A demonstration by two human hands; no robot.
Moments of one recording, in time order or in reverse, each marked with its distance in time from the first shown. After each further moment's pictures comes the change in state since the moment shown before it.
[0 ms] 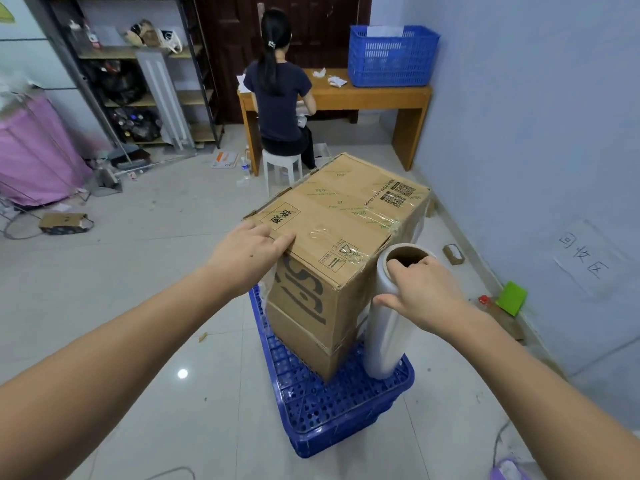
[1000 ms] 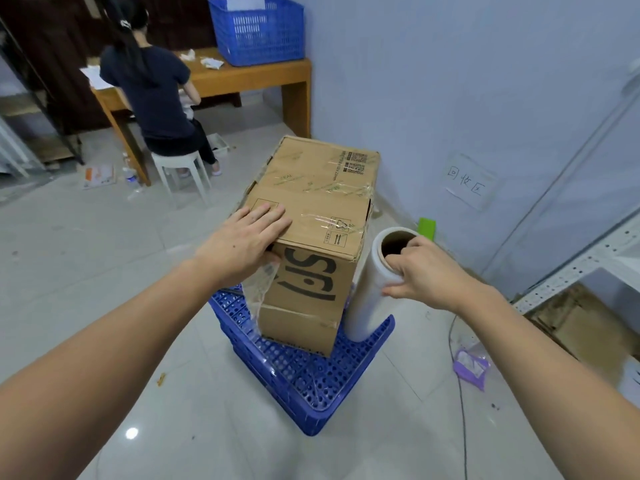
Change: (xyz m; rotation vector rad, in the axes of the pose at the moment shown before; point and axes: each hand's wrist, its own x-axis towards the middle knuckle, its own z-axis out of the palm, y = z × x) left_hand 0.030 -0.058 0.052 -0.356 0.086 0.411; right_hand -0.038 -0.054 0.006 0.105 -0.006 0.147
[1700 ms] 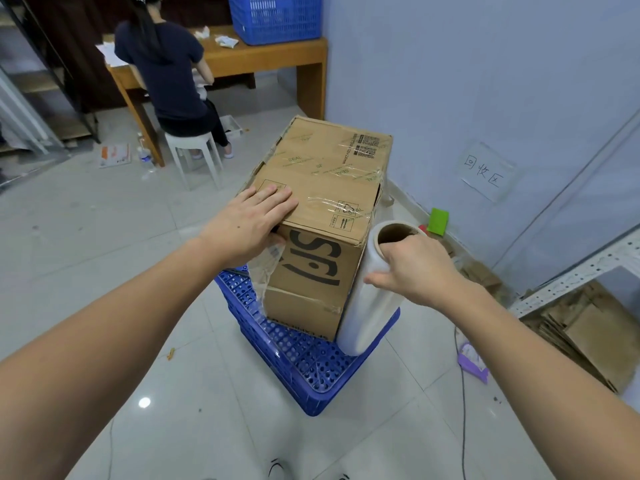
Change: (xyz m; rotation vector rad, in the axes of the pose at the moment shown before) left_hand -0.002 0.002 -0.002 0.033 -0.016 -0.019; right_hand 0.006 -0.055 -0.024 -0.033 -0.051 0.229
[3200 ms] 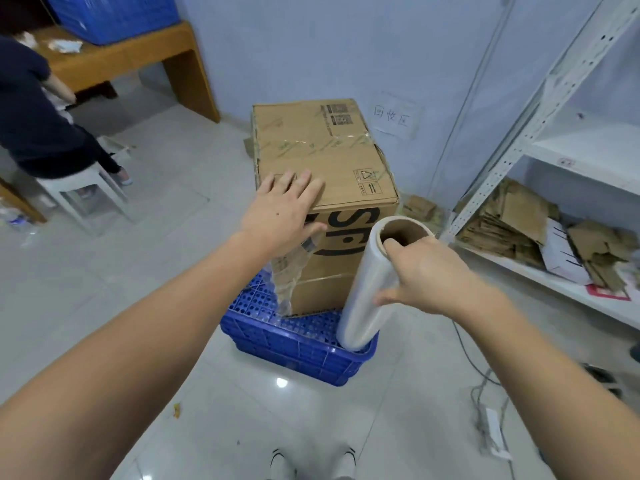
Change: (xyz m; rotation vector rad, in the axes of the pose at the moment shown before) left_hand 0.027 -0.032 0.014 -0.002 0.108 0.296; right_hand -0.033 -0.171 -0.022 0.055 -0.229 0.454
